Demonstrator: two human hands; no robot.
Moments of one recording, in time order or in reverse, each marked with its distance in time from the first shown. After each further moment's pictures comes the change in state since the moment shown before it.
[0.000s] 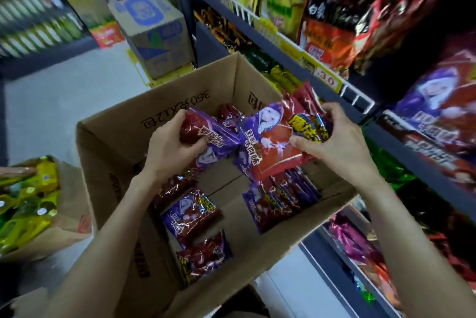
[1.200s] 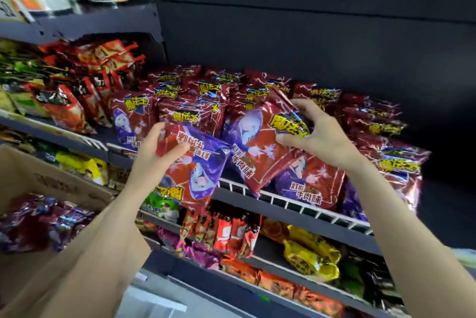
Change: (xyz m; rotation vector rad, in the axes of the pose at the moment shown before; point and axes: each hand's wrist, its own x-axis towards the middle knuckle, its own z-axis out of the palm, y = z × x) left_hand -0.082 0.420 0.176 -0.684 -0.373 0.209; right_hand -0.279 0.195 -0.359 -0.035 0.479 0.043
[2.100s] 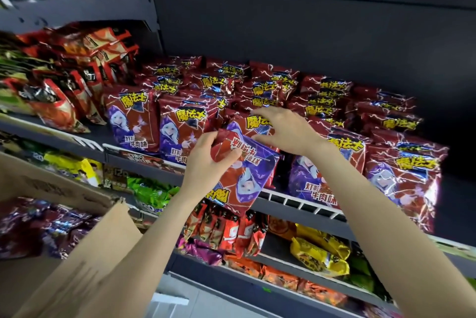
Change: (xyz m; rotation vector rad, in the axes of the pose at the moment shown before) left_hand 0.021 -0.026 0.063 0.186 -0.102 0.078; right_hand 0.063 0.007 0.066 -0.557 -0.246 -0.135
